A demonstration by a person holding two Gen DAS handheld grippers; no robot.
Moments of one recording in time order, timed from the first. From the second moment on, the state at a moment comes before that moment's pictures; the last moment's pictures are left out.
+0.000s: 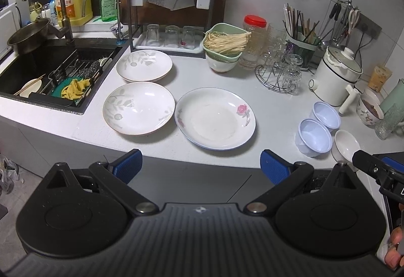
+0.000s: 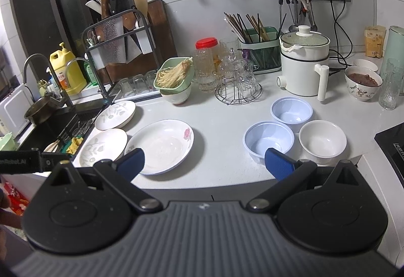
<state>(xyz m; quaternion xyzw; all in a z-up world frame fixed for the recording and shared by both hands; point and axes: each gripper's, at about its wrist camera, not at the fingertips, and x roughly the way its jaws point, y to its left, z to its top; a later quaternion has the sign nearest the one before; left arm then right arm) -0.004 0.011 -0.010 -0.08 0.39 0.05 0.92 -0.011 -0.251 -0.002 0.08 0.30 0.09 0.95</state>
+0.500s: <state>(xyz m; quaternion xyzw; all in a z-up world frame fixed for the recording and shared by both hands) -0.006 0.016 -0.013 -0.09 0.39 0.06 0.91 -0.008 -0.246 -0.004 0.07 0.31 0.09 0.94</state>
